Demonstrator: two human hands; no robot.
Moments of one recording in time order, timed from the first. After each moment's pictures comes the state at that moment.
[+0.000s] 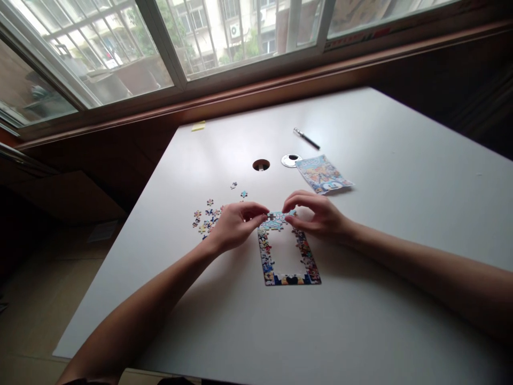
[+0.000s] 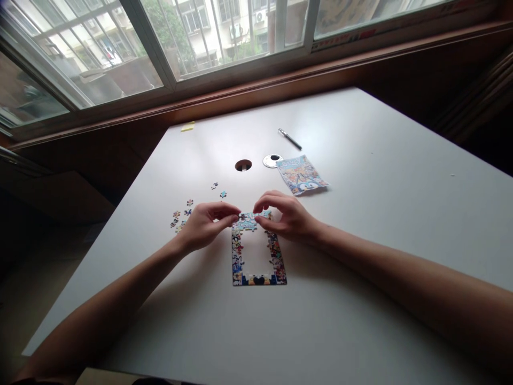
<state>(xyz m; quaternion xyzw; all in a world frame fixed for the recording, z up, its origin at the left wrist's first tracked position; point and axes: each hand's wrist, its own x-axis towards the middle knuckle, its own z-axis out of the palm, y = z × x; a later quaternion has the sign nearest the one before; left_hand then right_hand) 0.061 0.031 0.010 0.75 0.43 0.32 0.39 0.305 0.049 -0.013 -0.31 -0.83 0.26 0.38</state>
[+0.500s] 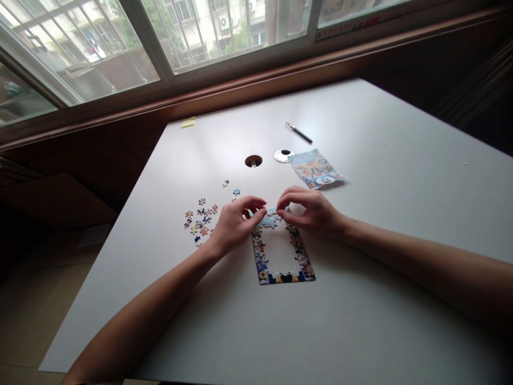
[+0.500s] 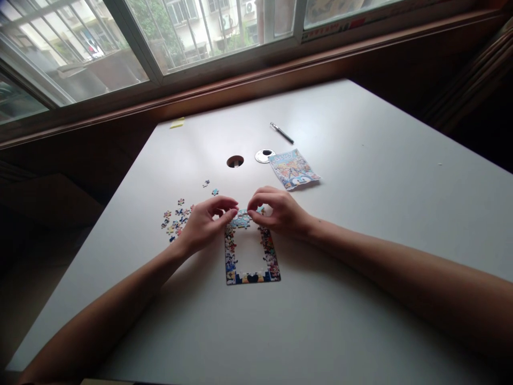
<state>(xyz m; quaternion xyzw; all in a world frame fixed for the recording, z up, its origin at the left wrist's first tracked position) 0.078 0.032 -0.003 0.77 0.42 0.35 0.33 0.304 0.050 -0.011 -0.33 -0.83 0.24 0.38</state>
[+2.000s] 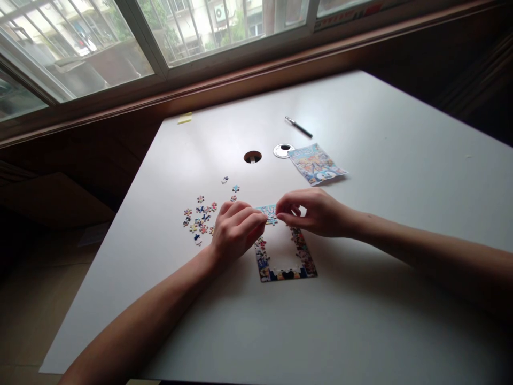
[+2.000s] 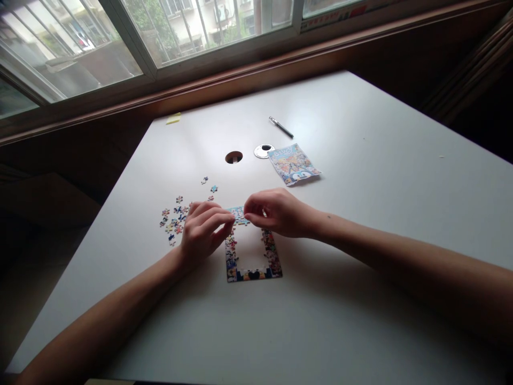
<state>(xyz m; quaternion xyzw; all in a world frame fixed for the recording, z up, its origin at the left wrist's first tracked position) 0.071 0.019 -0.018 0.86 0.30 0.40 -0.06 0.302 0.039 0.009 -0.32 -0.86 0.26 0.30</state>
